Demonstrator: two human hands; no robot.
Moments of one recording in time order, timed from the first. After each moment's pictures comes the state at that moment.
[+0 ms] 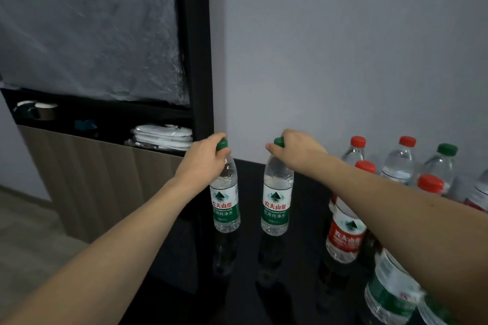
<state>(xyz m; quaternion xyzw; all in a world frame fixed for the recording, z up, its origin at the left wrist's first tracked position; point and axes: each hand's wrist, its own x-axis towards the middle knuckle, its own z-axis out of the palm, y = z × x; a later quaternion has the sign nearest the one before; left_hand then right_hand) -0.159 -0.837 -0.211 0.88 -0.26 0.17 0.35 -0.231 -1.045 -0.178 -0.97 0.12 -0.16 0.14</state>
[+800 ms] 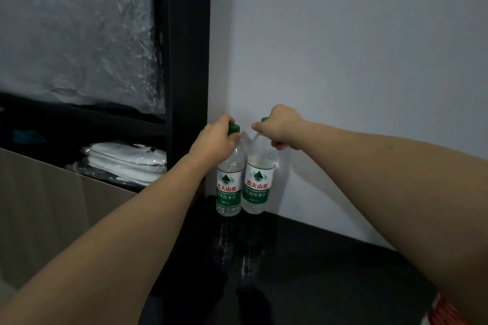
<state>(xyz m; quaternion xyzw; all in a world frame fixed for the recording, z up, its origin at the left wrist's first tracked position) 0.127 -0.962 -0.231 0.87 -0.27 0.19 0.37 0.056 -1.104 -0.165 -0.94 0.14 -0.17 0.27</state>
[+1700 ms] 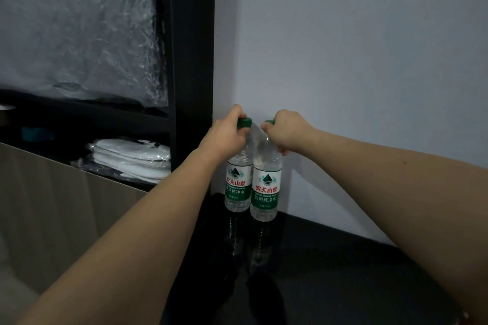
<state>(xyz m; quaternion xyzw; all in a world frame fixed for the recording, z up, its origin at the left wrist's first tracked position) 0.140 -0.973 -0.241 0.85 -0.30 0.20 0.39 0.070 -1.112 -0.197 -0.95 0.10 -0.19 0.22</state>
